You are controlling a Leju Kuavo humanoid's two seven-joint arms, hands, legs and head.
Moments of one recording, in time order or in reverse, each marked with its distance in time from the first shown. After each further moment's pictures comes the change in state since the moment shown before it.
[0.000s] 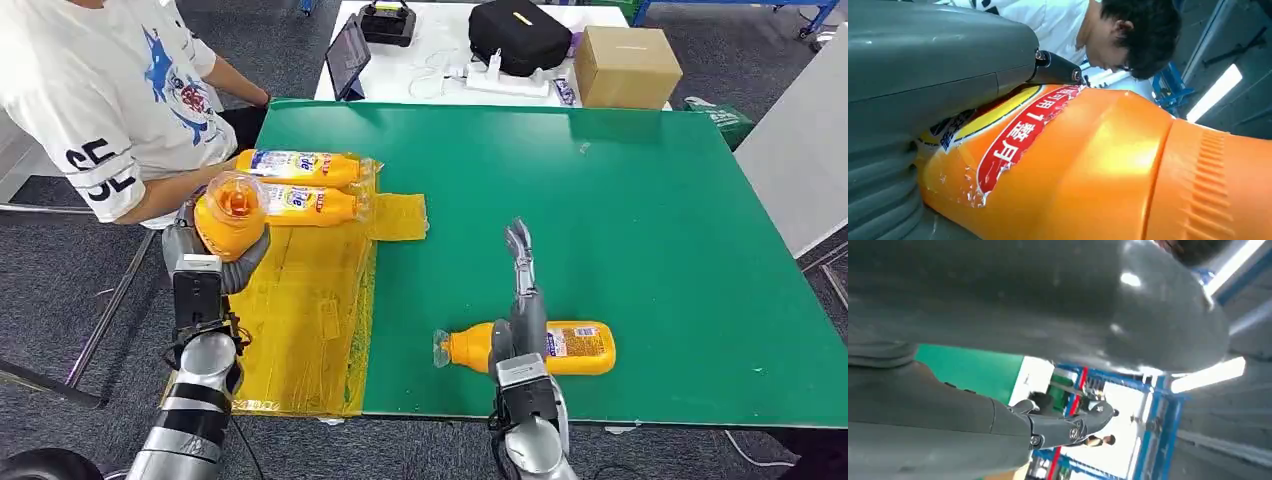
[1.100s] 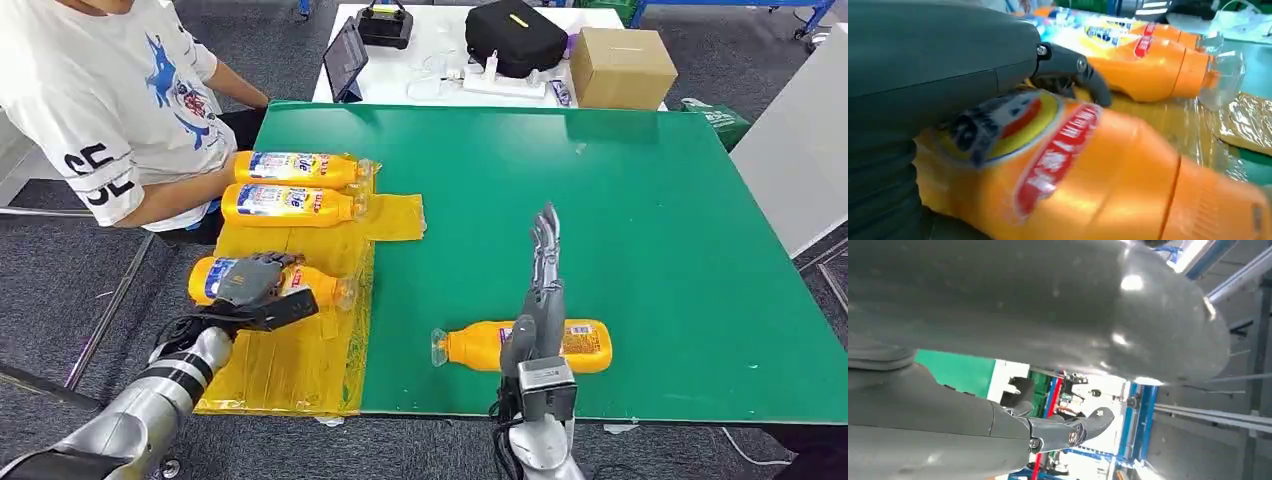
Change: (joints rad) left arm -0.285 0.188 -0.164 0.716 -0.568 -0.376 0.178; right arm -0.014 0.003 0.018 -0.053 -0.043 -0.032 -0.016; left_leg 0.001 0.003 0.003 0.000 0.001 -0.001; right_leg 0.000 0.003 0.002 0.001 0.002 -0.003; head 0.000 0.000
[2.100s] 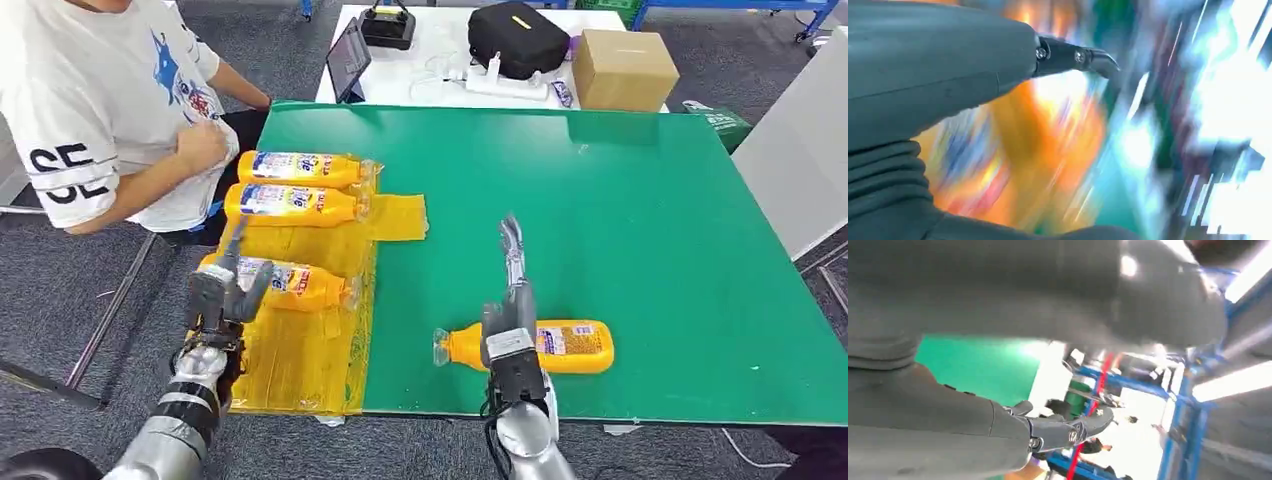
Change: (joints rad) left arm 0.231 -0.131 0.247 -0.397 0.747 0.094 -0.294; right arm -0.039 0.025 -0.034 0.162 0.083 0.070 0.089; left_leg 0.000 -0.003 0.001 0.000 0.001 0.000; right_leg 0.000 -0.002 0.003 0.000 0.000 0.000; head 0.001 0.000
